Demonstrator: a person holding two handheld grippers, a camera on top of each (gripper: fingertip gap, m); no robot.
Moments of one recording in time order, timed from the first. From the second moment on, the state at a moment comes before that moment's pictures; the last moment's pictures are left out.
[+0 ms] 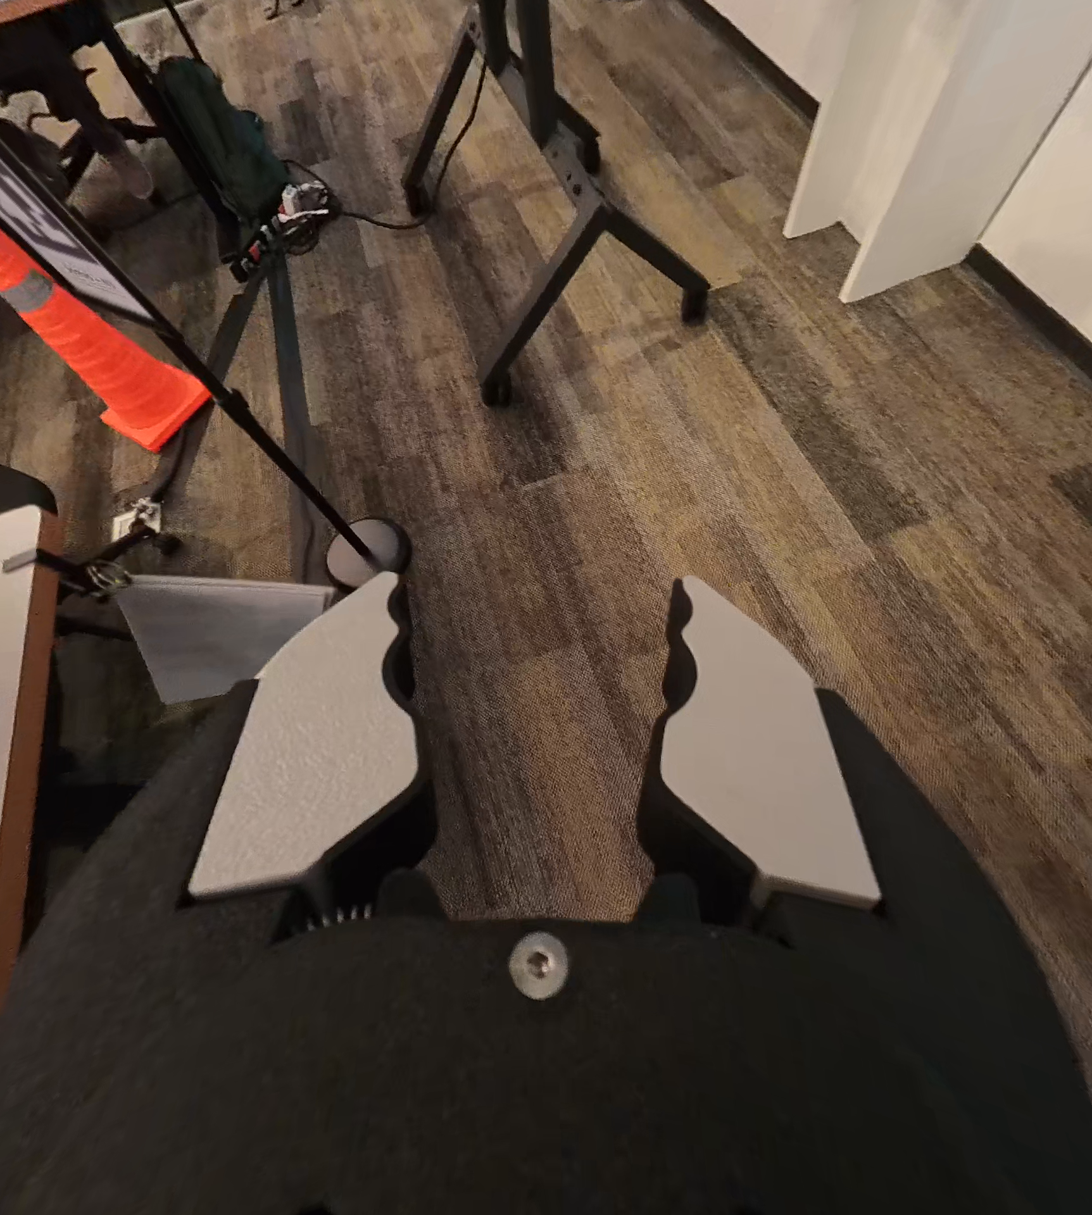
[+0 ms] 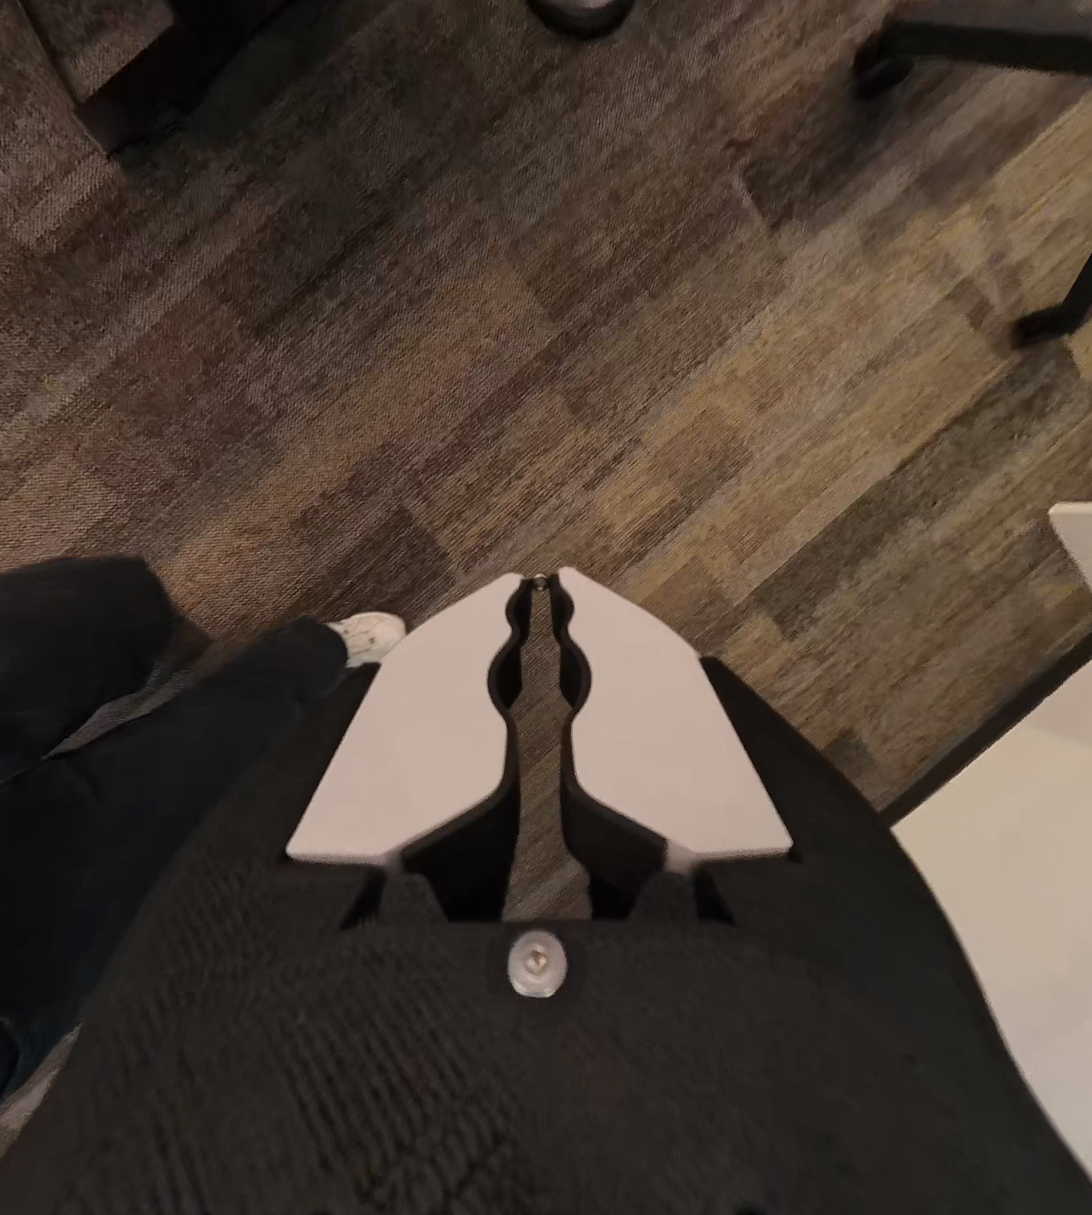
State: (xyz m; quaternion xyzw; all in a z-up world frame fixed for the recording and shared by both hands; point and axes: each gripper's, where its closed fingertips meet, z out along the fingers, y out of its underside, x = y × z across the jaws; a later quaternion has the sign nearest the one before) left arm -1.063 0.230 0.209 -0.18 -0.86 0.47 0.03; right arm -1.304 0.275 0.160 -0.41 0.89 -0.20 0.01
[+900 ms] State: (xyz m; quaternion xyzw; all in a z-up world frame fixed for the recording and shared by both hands) left arm -0.991 -0.472 0.208 -0.08 -0.88 0.47 -0.02; right arm -1.184 -0.472 0.217 -0.55 0.80 -0.24 0.04
